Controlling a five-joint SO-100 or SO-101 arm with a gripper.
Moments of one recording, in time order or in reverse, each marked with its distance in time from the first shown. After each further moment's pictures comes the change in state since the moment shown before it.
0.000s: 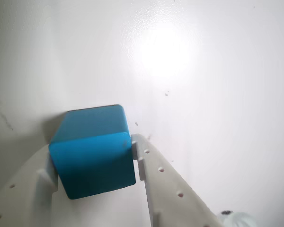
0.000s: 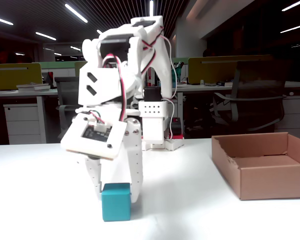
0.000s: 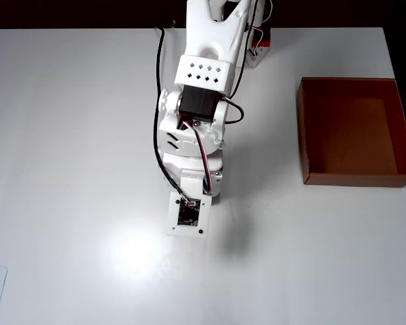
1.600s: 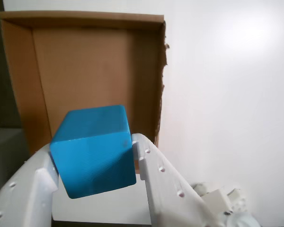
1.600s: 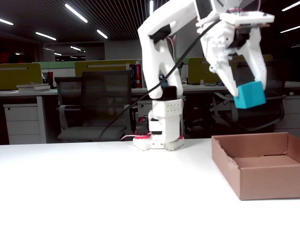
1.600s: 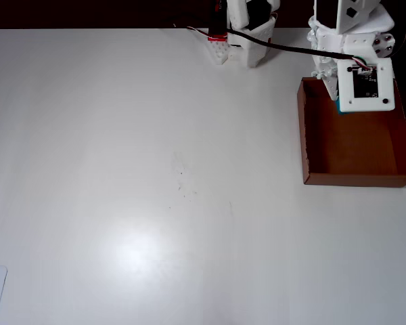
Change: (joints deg) arm -49.0 36.6 3.9 28.9 47.9
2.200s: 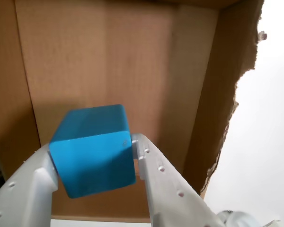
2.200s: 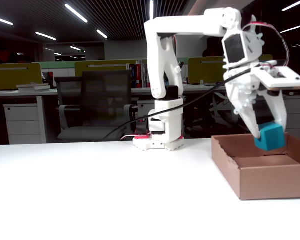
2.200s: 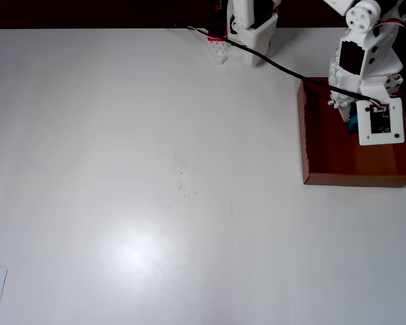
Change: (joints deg) arm -7.7 -12.8 12.5 -21.8 5.0
